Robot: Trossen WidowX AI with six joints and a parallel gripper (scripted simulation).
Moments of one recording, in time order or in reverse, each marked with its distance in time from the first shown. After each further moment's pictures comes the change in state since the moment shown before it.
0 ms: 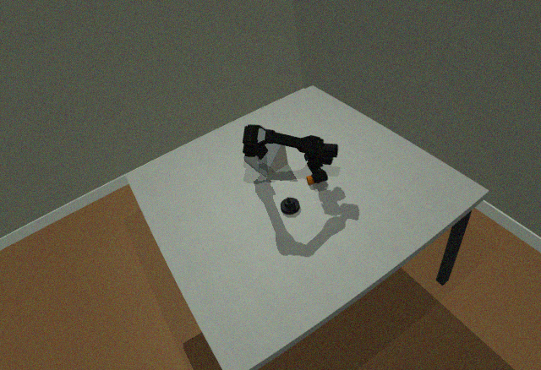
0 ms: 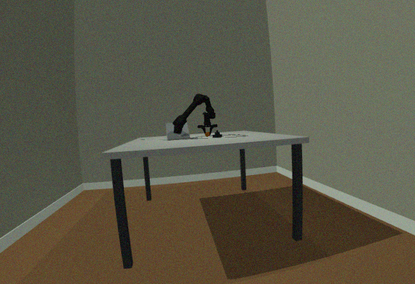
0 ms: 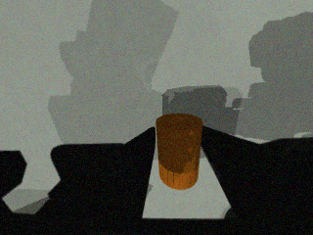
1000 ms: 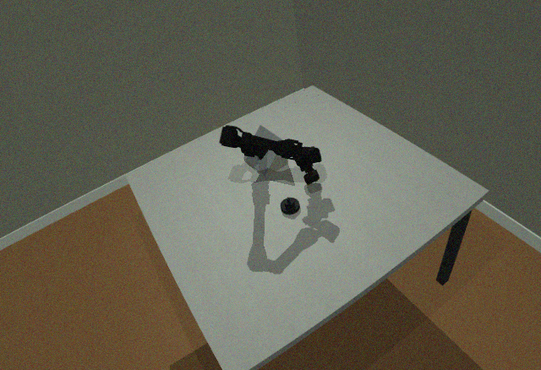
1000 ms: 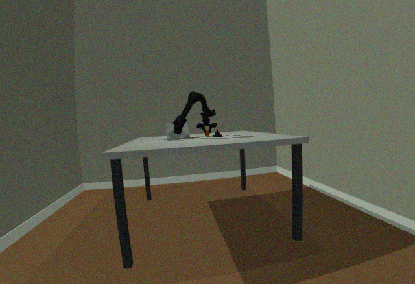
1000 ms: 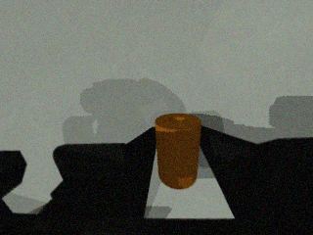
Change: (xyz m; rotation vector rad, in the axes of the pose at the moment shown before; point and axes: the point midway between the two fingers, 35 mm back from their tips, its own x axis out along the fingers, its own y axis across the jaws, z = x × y) arm -0.013 -0.001 -0.020 0.002 -0.367 -0.001
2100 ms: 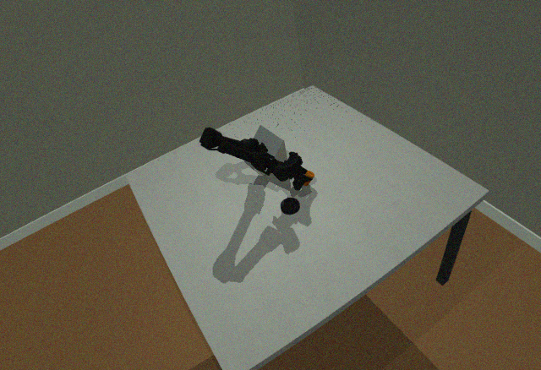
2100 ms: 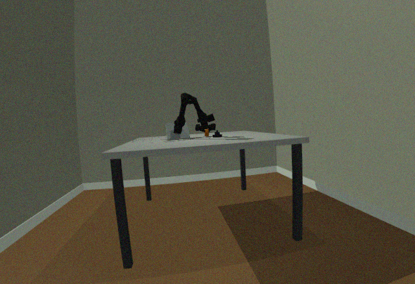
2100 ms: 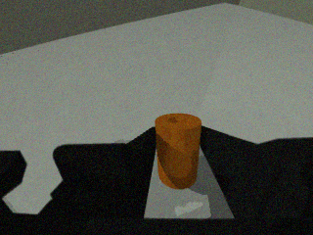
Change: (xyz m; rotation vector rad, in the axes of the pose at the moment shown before) arm -0.016 0.000 -0.033 -0.003 -0.570 0.010
